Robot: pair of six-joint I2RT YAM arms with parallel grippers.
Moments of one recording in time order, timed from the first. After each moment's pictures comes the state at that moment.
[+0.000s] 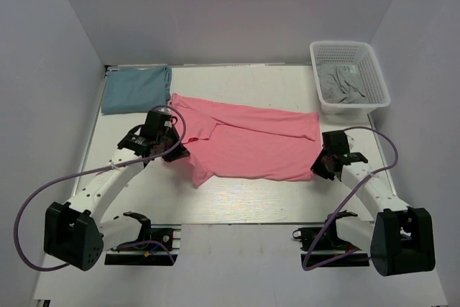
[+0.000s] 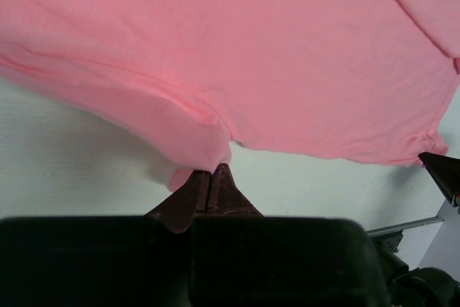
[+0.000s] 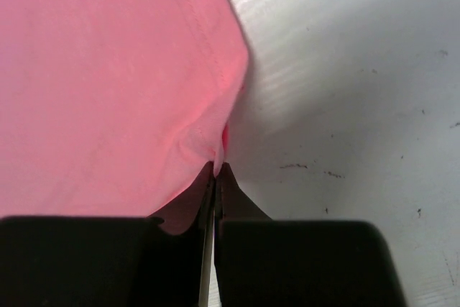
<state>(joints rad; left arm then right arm) -0.38 1.14 0.85 -0.63 0.08 -0.77 0.15 1.08 0.53 -0.53 0.13 0.65</state>
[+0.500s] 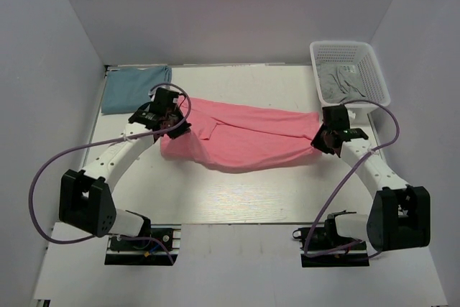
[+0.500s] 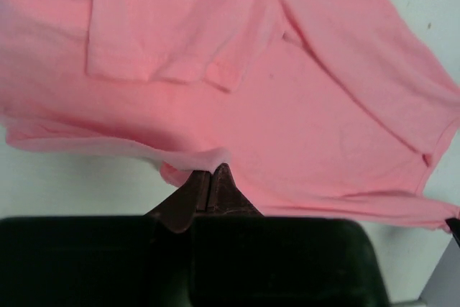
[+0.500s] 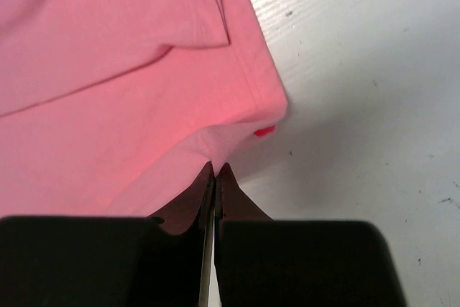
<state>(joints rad) -0.37 1.37 1.06 -0.59 -0.06 -0.81 0.15 1.23 0.79 -0.53 0.17 0.60</state>
